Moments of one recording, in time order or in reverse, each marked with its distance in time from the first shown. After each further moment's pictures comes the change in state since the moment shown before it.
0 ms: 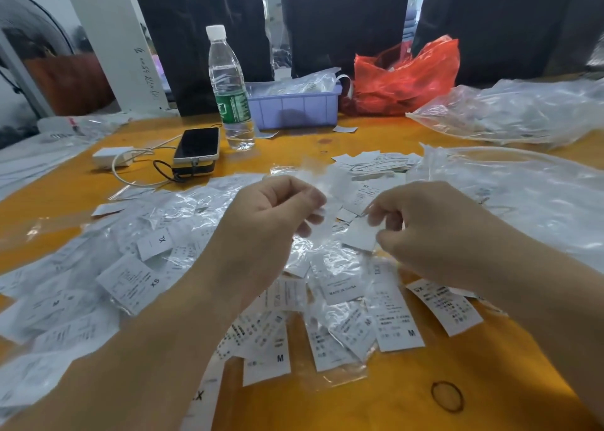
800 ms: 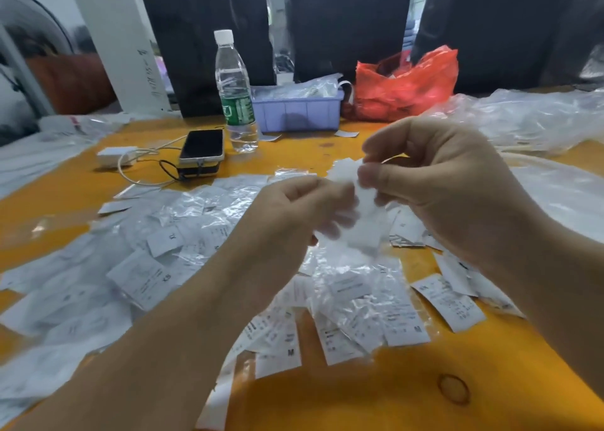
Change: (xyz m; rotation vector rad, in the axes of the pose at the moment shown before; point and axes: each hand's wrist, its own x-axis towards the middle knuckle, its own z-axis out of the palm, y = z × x) left_hand -0.005 0.011 0.003 -0.118 -0.141 -0.006; right_hand 0.006 -0.026 -0.018 0.965 0.176 -0.100
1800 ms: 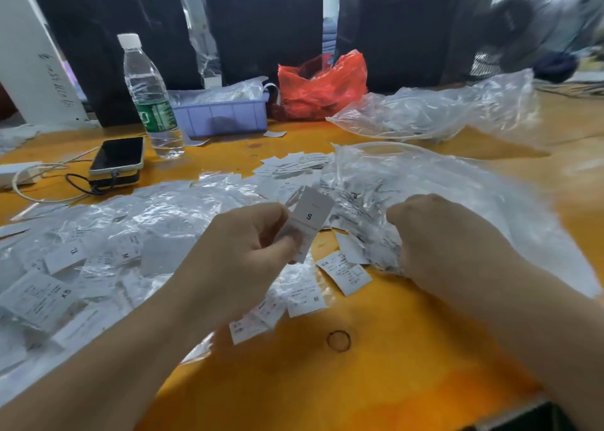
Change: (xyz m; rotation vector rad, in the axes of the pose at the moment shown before) left_hand -0.016 -0.010 0.041 0.519 -0.125 0.187; right_hand -0.071 0.004 -0.072 -1.492 -0.124 0.299
